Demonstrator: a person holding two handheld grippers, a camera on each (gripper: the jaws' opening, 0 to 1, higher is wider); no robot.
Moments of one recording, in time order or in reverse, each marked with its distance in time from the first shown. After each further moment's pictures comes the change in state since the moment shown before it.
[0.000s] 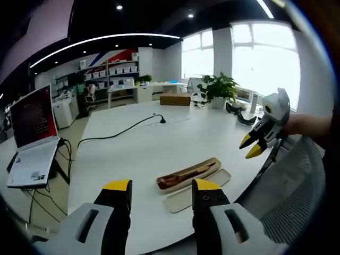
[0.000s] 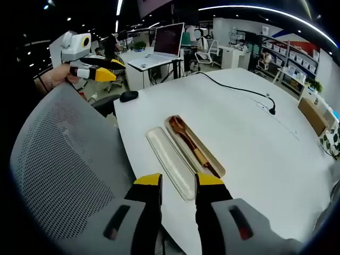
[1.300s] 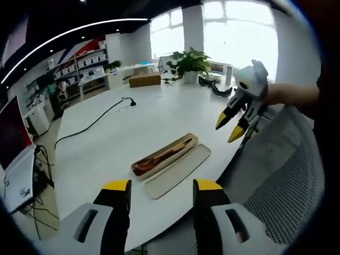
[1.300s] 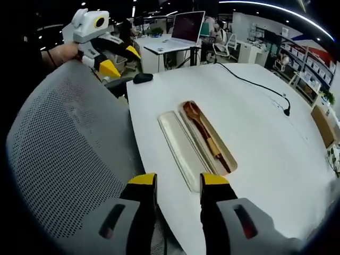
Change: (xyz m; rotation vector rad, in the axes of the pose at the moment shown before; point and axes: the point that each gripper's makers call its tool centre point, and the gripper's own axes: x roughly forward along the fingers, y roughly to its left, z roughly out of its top) left arm 0.012 -0.049 -0.026 0.159 0.171 -0.225; right arm 0.012 0.017 -0.021 -0.108 0.101 0.107
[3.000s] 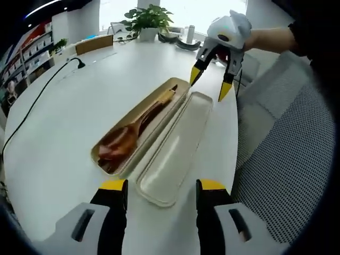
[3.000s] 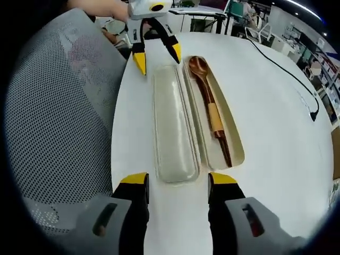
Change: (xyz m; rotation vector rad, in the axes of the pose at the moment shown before) left arm 0.147 0.023 -0.085 0.173 0.251 -0.334; right arm 0.072 -0.052 -0.059 -0.208 0.205 0.128
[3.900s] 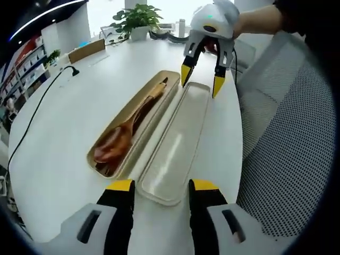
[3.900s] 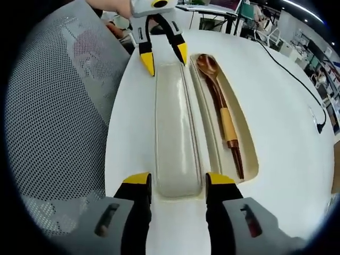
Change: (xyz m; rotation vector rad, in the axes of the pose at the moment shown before) left arm 0.005 -0.004 -0.009 0.130 0.019 0.020; right arm 0.022 0.005 0.007 -0.077 0.031 0.025
